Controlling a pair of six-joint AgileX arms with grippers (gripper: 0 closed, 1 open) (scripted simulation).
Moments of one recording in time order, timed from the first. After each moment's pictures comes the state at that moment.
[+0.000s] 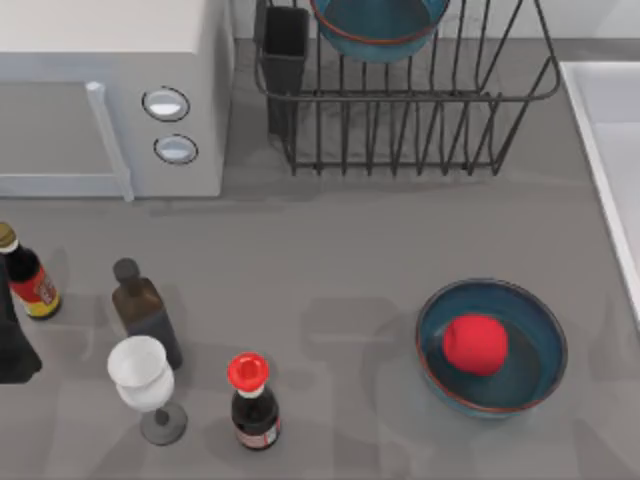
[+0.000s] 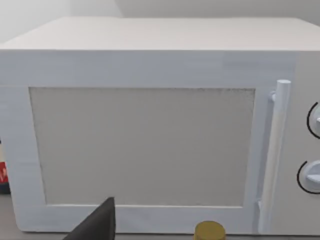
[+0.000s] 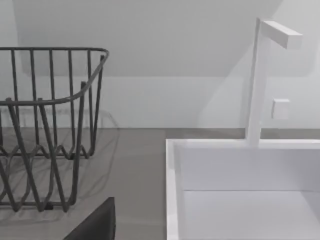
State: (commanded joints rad) left arm 0.00 0.00 0.00 0.00 0.00 0.00; right arm 0.00 0.00 0.00 0.00 0.00 0.00
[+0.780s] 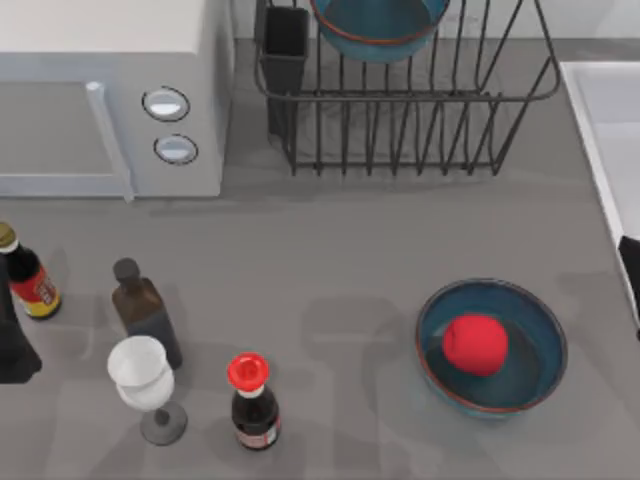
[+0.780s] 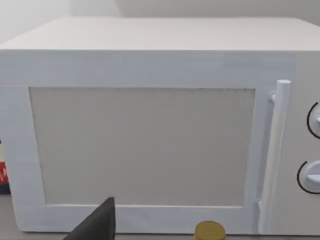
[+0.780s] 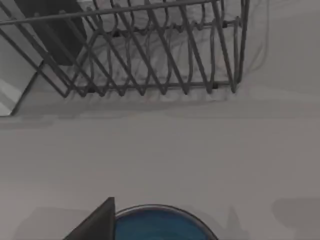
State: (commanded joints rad) left arm 0.00 0.00 0.00 0.00 0.00 0.00; right arm 0.34 0.56 0.47 -0.35 0.01 0.29
